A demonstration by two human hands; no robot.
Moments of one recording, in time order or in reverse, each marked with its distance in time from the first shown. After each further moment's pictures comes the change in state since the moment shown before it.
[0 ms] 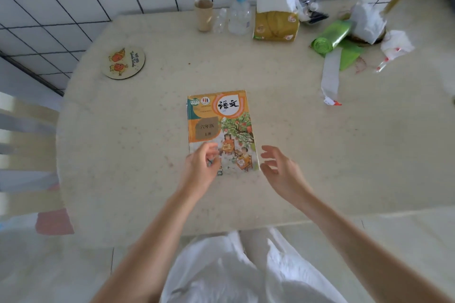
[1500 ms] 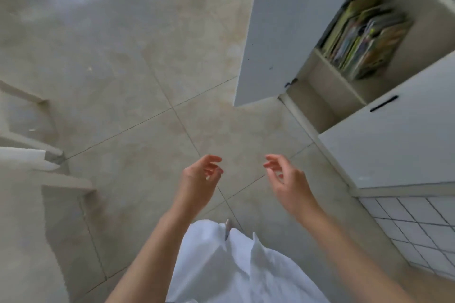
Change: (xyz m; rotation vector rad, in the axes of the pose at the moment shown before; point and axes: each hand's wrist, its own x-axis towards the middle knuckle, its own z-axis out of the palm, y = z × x) left_hand -0.631 -0.026 0.256 0.481 -1.678 1.020; right_hand -0.758 0.182 0.268 0.598 1.587 1.184
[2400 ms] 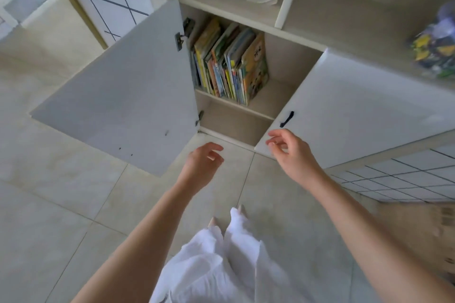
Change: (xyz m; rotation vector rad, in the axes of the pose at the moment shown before) left_hand 0.344 0.262 0.252 0.335 -0.635 0.264; right_hand 0.239 0.114 -0.282 0.114 0.467 0.427
